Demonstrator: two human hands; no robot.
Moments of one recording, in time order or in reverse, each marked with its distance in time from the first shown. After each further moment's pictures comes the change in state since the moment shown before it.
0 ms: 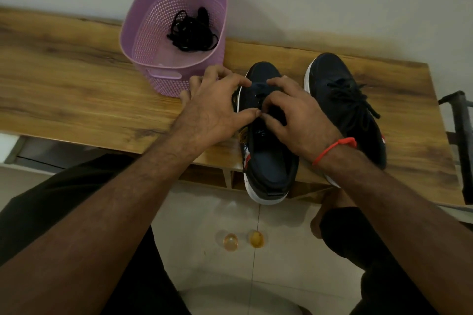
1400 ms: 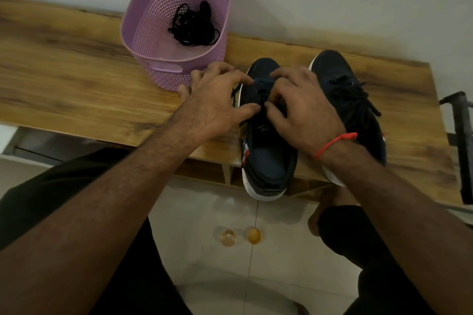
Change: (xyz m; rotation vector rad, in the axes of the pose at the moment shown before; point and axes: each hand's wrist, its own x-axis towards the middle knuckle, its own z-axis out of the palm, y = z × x) left_hand -0.001 0.001 -0.001 0.014 -0.038 0.000; right_hand 0.001 0.000 -0.004 -0.148 0.133 -0.031
